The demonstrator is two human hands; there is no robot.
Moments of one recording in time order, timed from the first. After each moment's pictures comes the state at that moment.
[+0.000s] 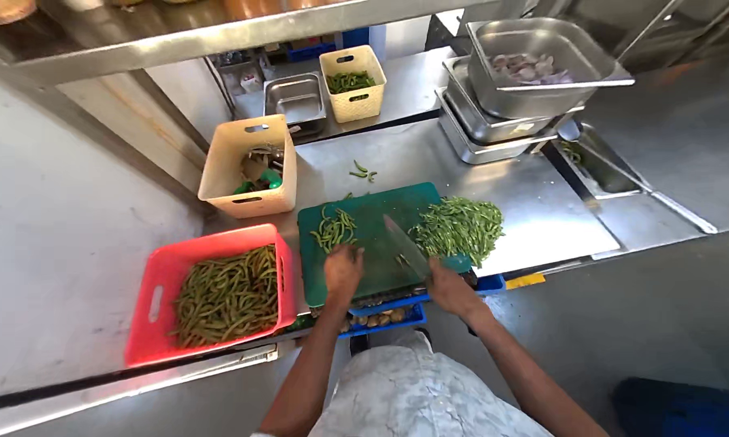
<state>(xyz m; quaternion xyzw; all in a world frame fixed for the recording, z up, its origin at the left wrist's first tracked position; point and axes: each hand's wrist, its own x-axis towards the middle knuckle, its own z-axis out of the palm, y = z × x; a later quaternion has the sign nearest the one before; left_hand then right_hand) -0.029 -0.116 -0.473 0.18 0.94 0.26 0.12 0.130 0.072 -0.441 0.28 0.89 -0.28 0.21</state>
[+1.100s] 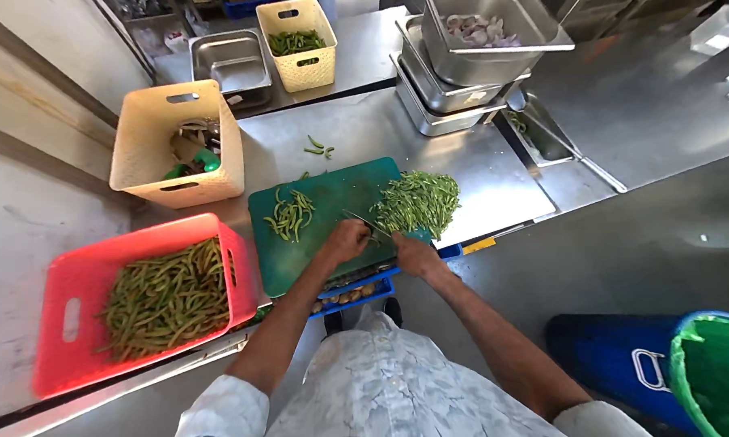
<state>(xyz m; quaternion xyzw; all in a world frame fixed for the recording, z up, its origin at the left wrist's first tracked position) -0.042 -0.039 -0.512 0.57 0.75 0.27 0.18 0.117 0.090 -0.441 0.30 0.88 -0.19 0.30</state>
